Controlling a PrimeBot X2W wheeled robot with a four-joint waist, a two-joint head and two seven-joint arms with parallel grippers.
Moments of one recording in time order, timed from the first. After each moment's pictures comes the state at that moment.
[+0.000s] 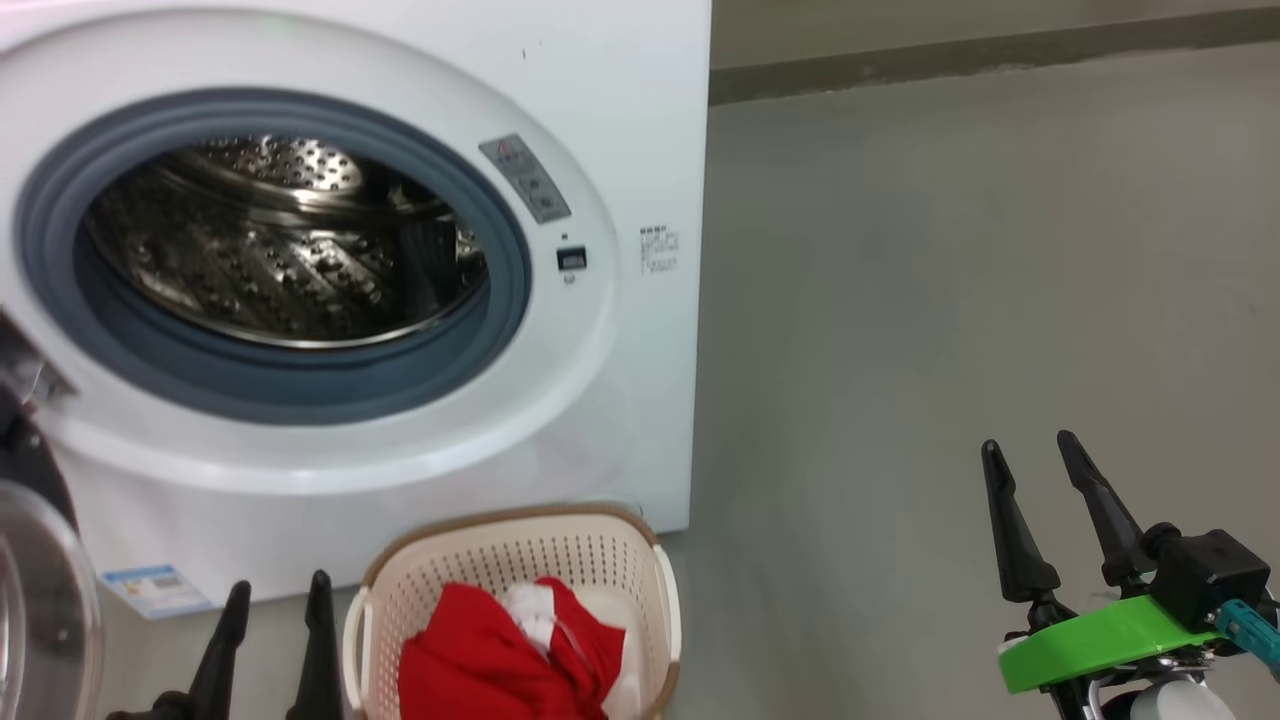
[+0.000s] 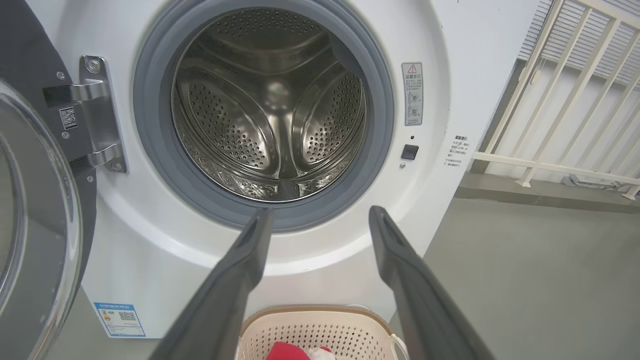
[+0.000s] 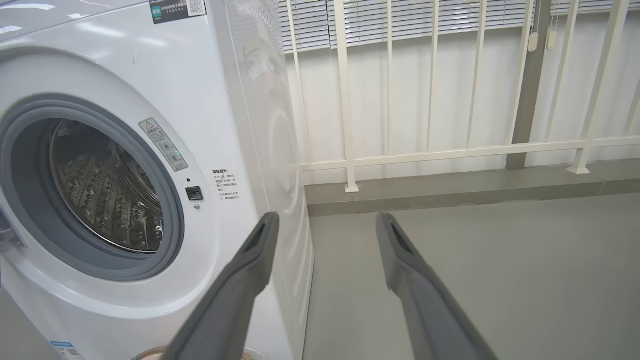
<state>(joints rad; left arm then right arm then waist) 0.06 0.04 0.09 0.15 -0.29 -0.10 -0.25 -0.04 -0.06 -0.03 0.19 0.30 0.12 -0.26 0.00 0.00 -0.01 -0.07</state>
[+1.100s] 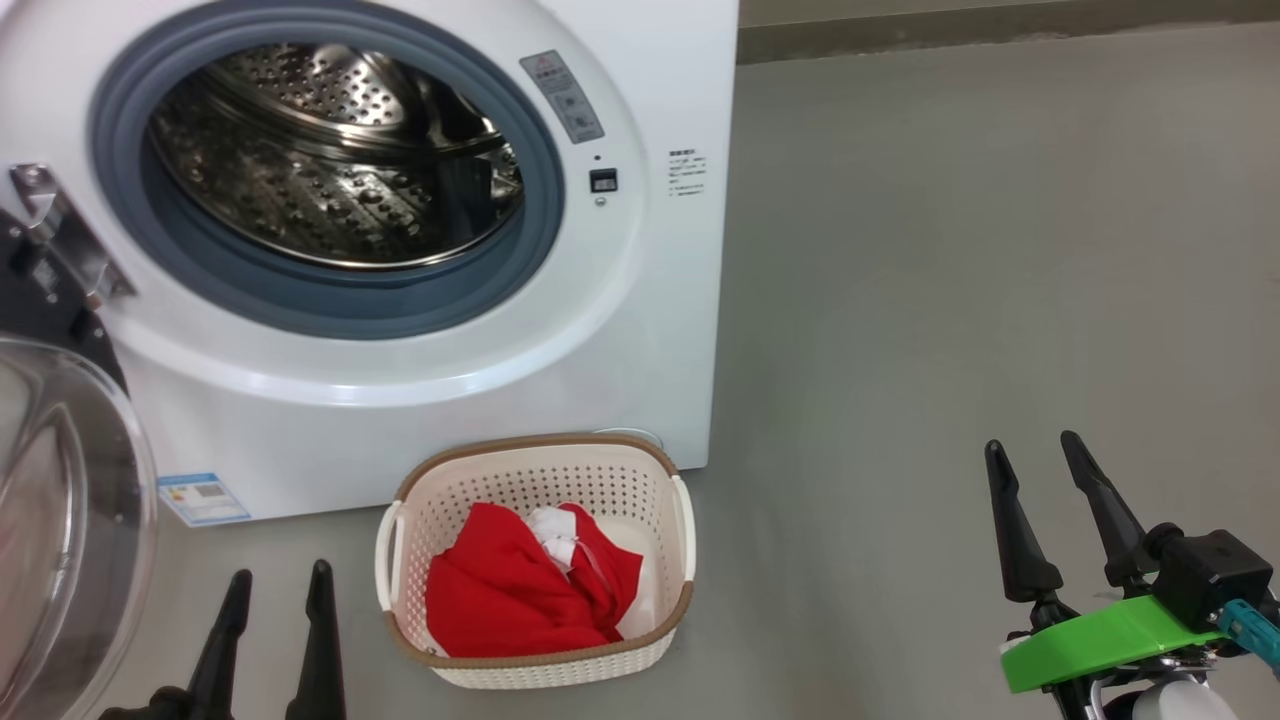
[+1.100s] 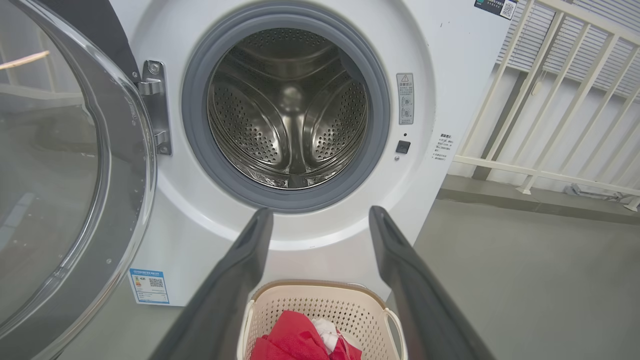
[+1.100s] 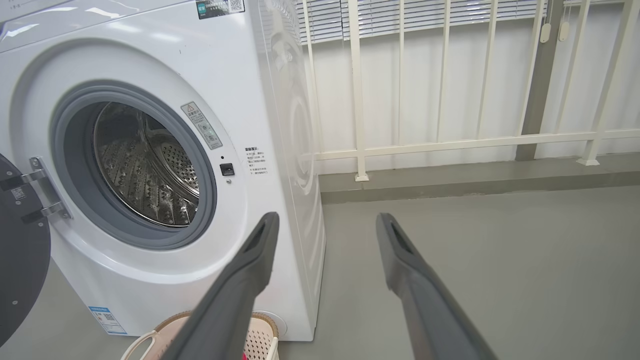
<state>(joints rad) 0.06 0.04 0.08 0.11 -0.31 -0.10 -0.25 -0.04 -0.06 -0.04 0.19 0.30 0.12 -0.26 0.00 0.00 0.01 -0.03</state>
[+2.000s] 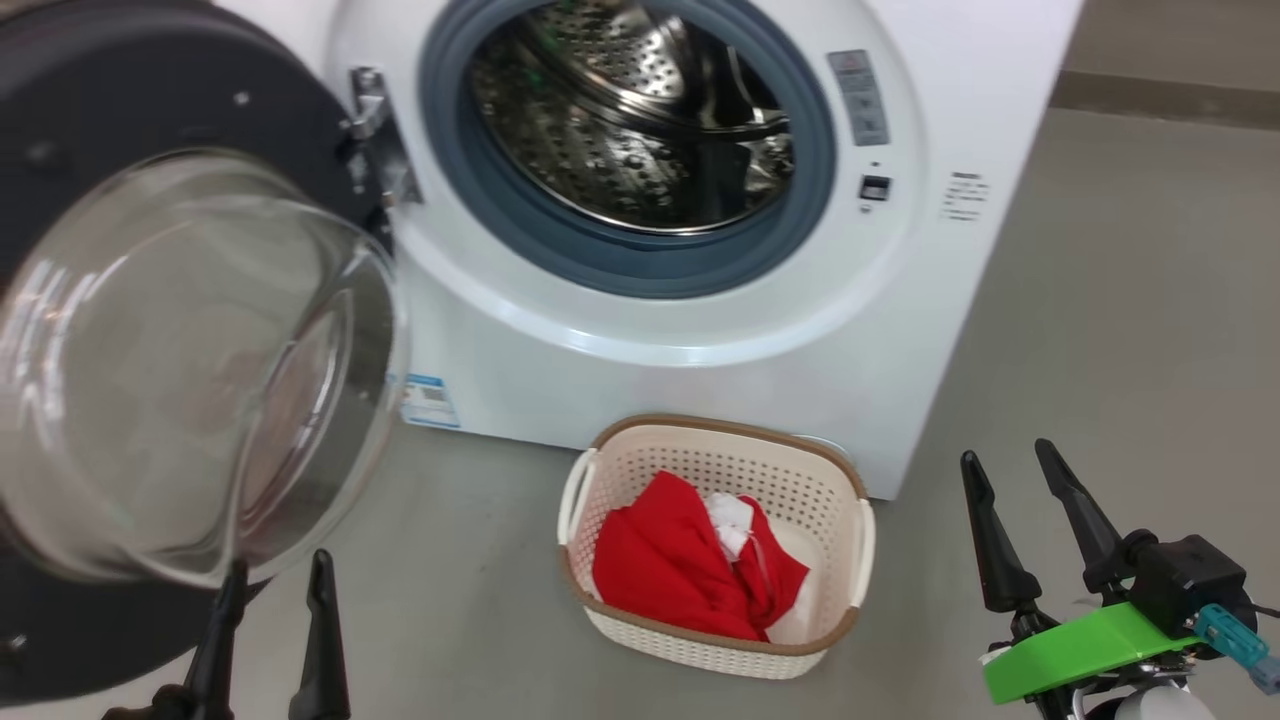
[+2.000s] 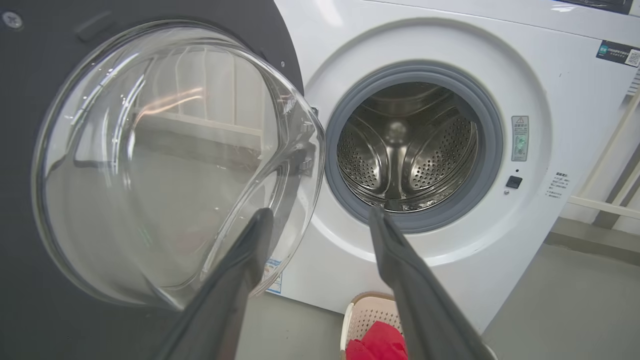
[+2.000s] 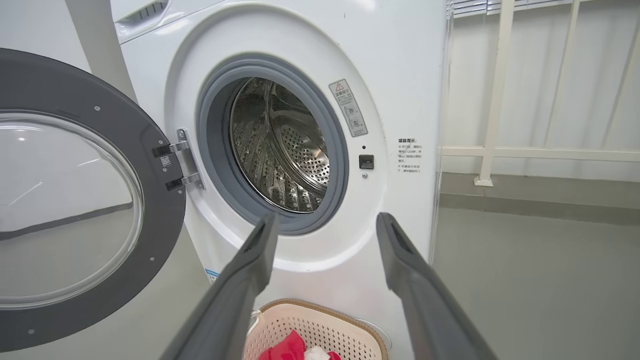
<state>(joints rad) 0.07 0.04 0.06 0.05 -0.28 -0.05 -0.25 -0.04 -0.06 0.00 0.19 0.30 0.12 -0.26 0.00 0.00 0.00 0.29</state>
